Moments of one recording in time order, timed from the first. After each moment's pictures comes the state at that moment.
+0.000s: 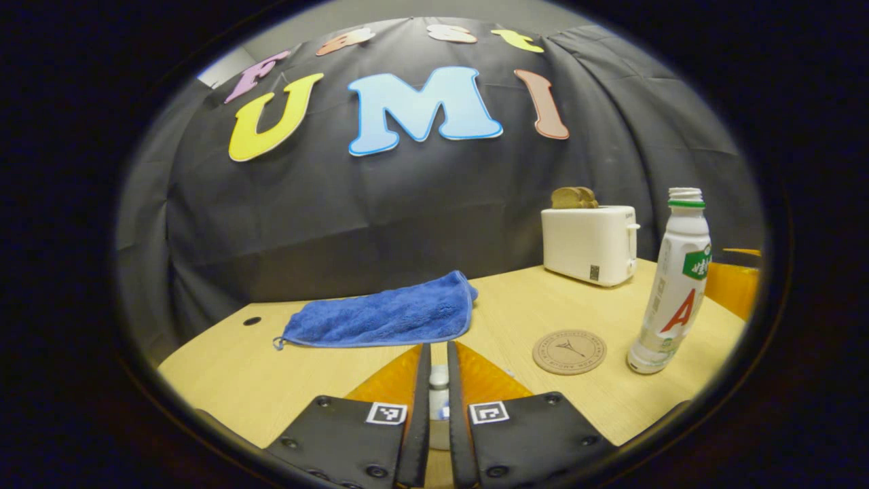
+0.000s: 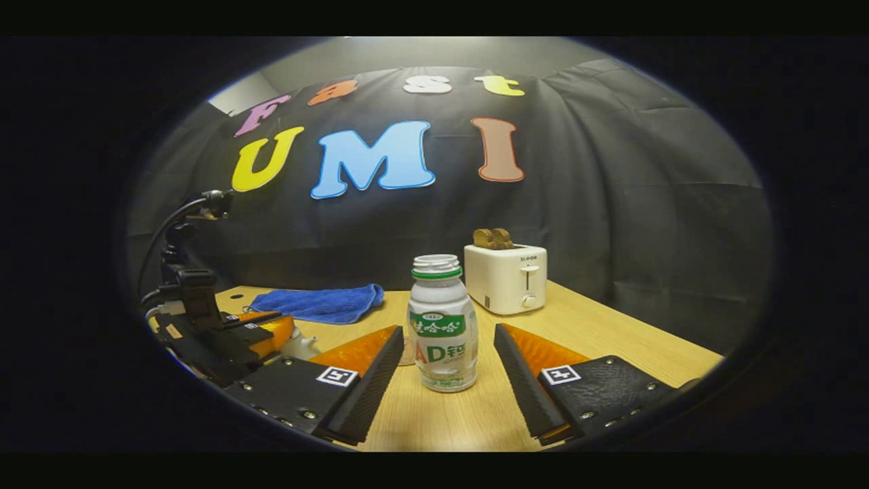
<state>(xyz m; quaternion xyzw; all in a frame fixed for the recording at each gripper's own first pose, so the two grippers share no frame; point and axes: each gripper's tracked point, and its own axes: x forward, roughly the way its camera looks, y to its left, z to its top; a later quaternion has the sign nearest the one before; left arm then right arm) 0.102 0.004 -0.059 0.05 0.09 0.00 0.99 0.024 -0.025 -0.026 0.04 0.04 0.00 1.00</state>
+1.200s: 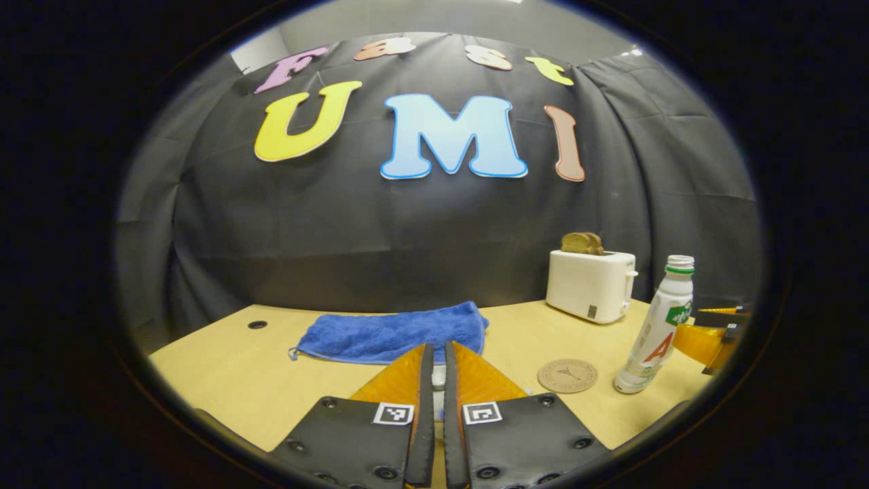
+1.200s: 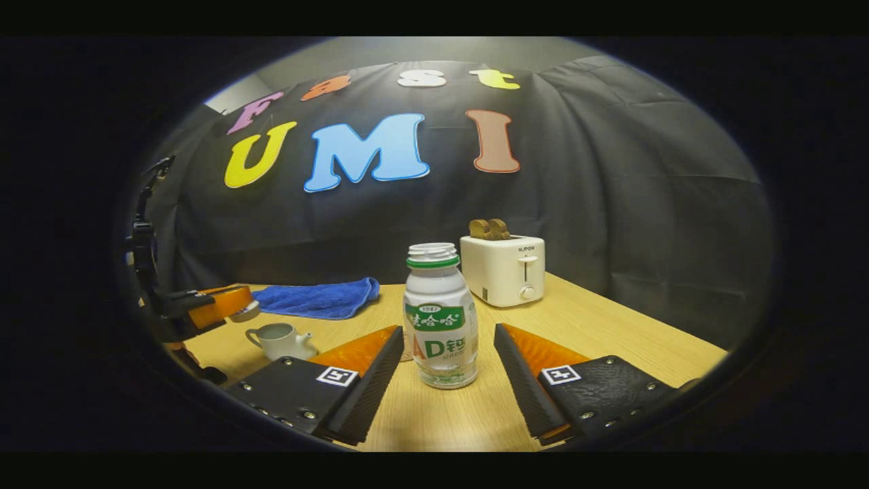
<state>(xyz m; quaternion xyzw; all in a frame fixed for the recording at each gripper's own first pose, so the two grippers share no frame) 0.079 0.062 -0.013 -0.01 0.04 0.00 1.00 0.032 -0.024 -0.039 0.04 0.06 -0.02 1.00</state>
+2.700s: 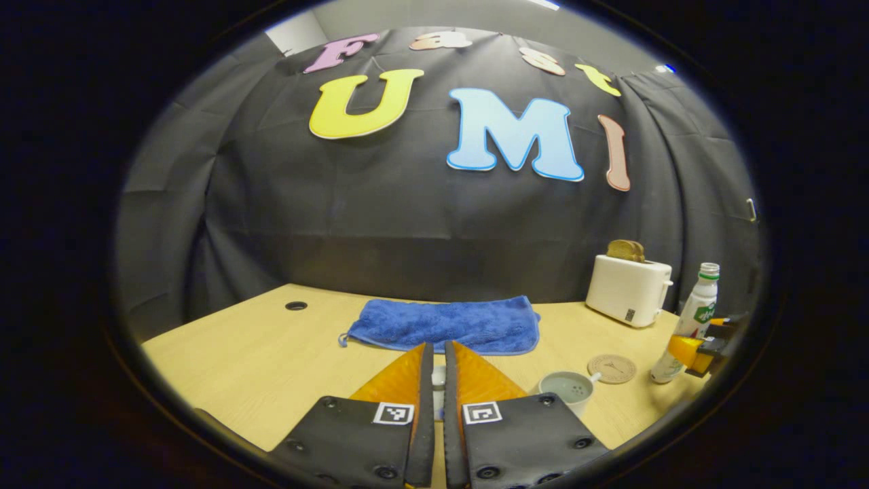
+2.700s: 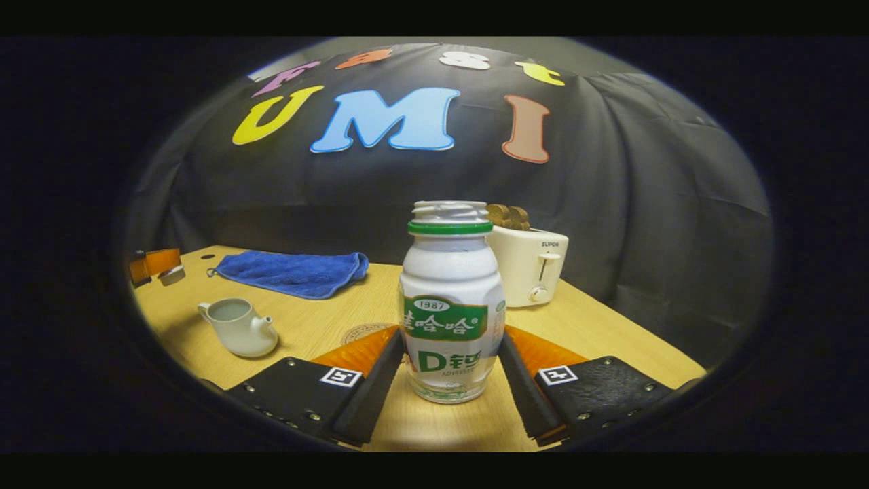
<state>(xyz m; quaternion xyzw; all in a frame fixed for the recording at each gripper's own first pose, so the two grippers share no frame) 0.067 0.143 -0.034 -0.06 0.06 0.05 1.00 0.084 -0.012 -0.059 -0.08 0.10 -0.03 0.99</state>
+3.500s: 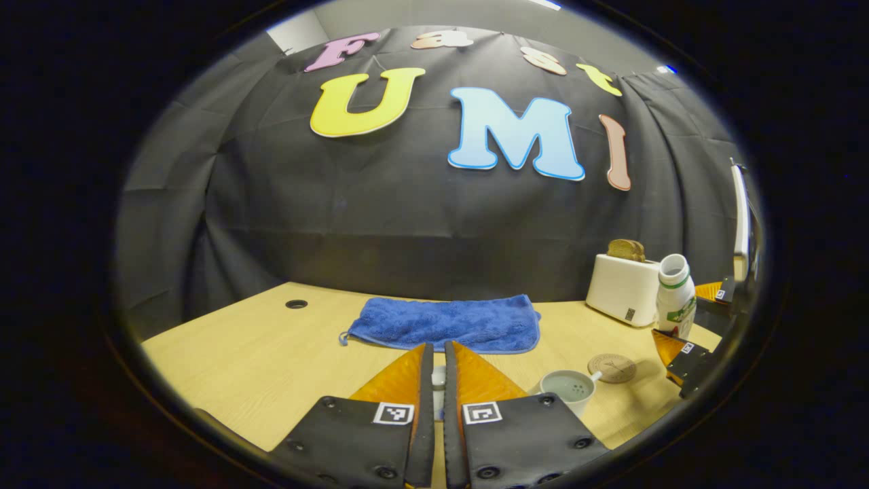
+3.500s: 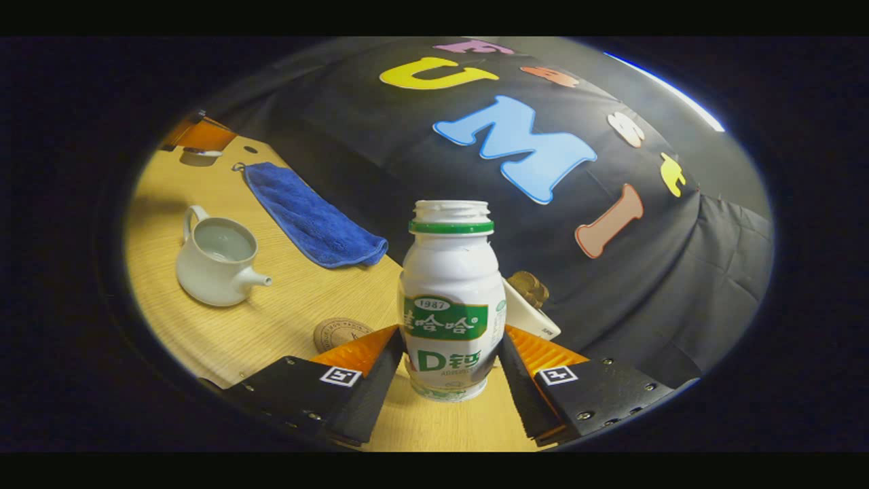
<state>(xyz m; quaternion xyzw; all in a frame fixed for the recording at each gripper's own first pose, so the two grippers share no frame) 0.066 0.146 -0.034 -0.06 0.06 0.06 1.00 0.106 0.029 -0.027 -0.41 0.04 -0.02 0.91</state>
